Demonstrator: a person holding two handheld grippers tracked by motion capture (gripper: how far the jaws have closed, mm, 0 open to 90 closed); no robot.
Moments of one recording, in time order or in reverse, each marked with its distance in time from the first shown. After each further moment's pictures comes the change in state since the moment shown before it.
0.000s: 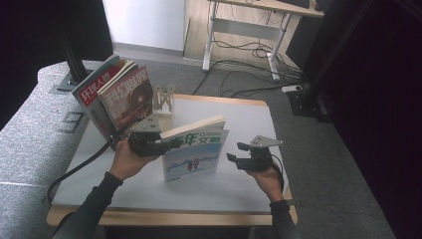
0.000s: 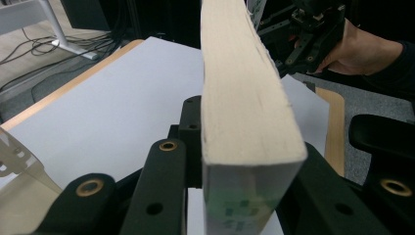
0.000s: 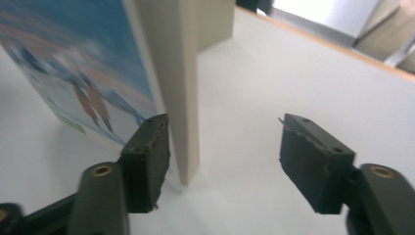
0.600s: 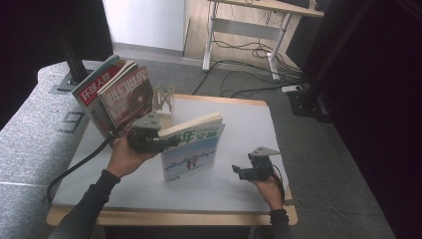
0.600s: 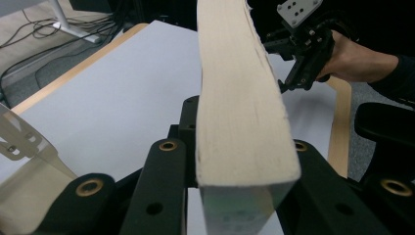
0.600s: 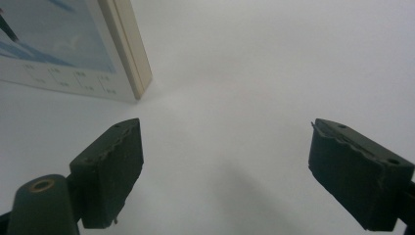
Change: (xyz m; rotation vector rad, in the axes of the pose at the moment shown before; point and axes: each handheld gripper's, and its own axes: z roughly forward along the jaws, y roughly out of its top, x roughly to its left) left arm 0.006 0.007 -0.002 0.076 0.013 -0.005; right arm -0.017 -0.058 0.019 0.130 -0.122 0.087
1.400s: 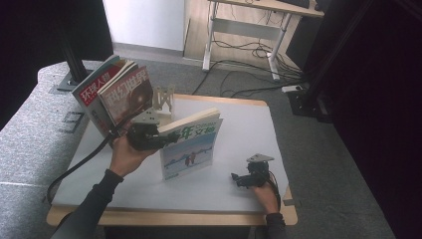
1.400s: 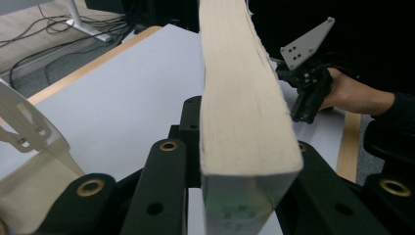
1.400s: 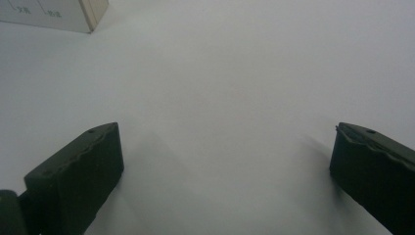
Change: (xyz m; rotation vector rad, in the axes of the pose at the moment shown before) left arm 0.008 0.000 0.000 -0.037 0.044 -0.066; right arm -0.004 -0.032 0.027 0.093 -0.051 0.029
